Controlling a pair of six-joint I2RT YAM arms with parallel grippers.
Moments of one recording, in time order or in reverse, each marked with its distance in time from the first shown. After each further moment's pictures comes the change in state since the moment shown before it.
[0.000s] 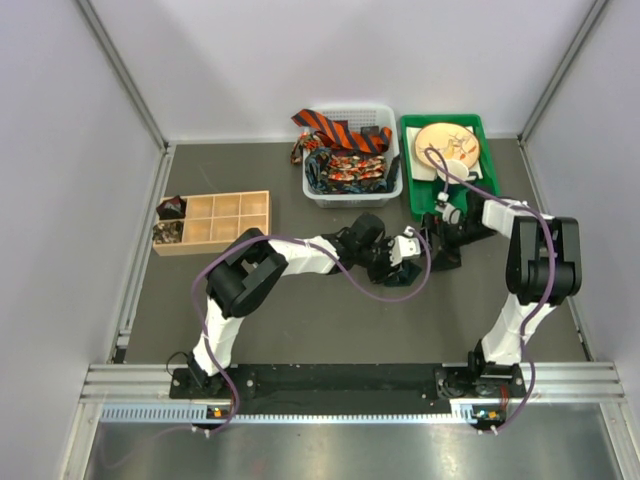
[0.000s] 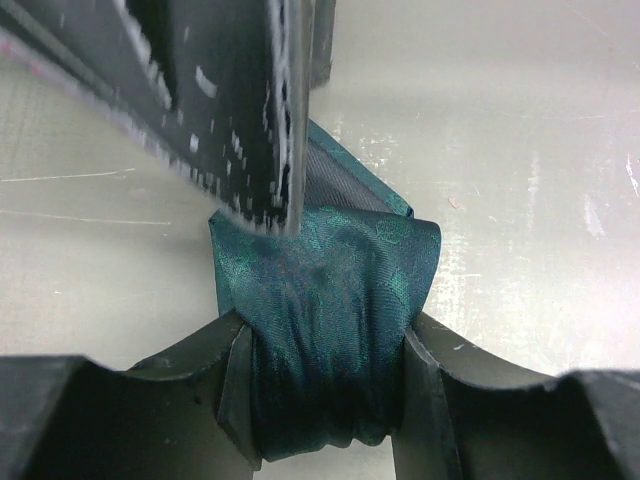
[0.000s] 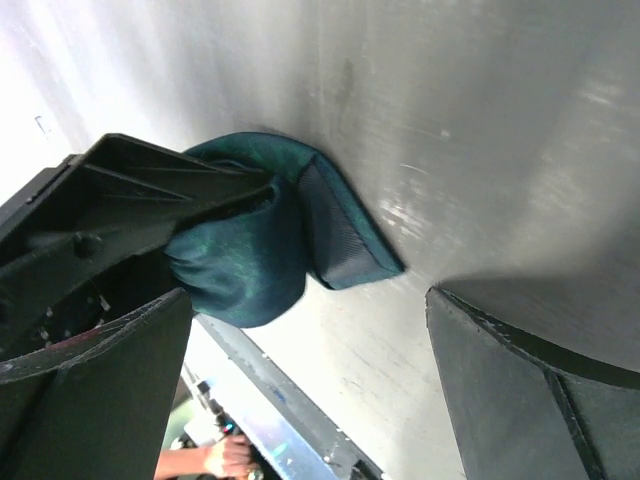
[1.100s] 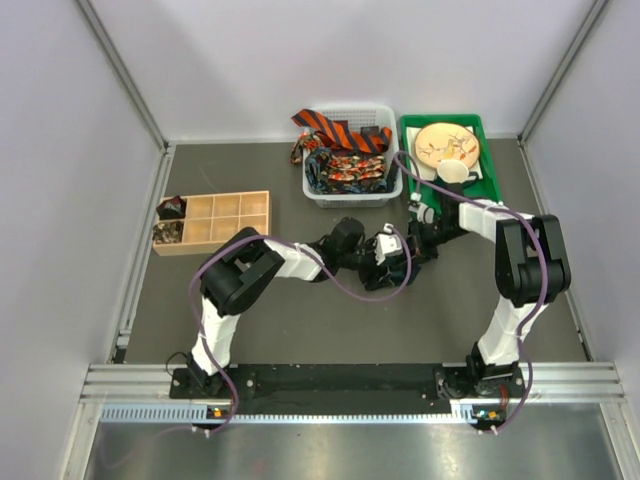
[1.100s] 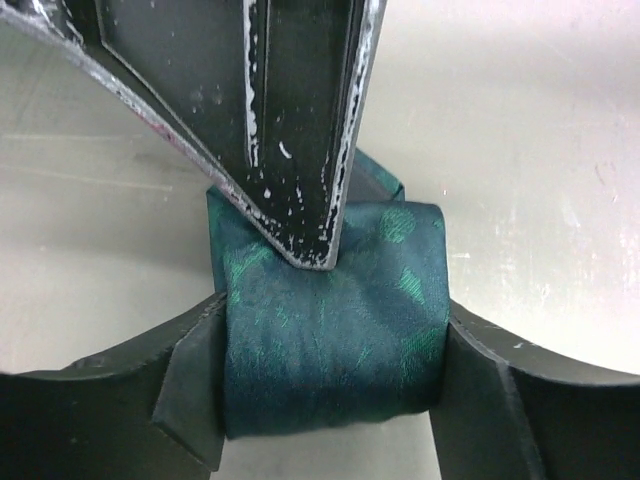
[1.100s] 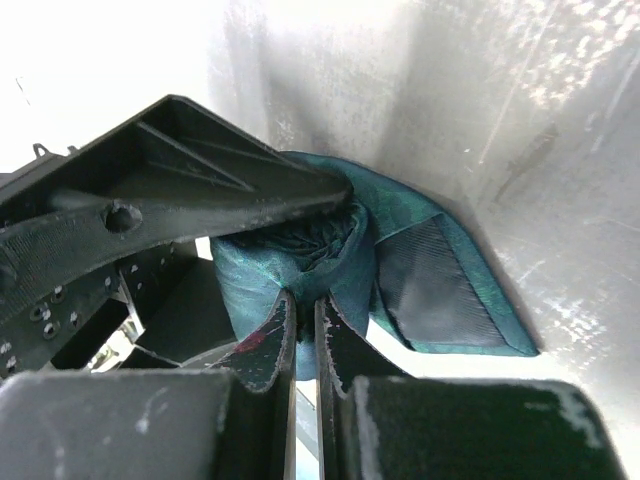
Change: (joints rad) left arm 0.052 -0.035 -0.201 0.335 0.111 -0.147; right arm 0.183 0.002 0.000 0.098 0.006 0.109
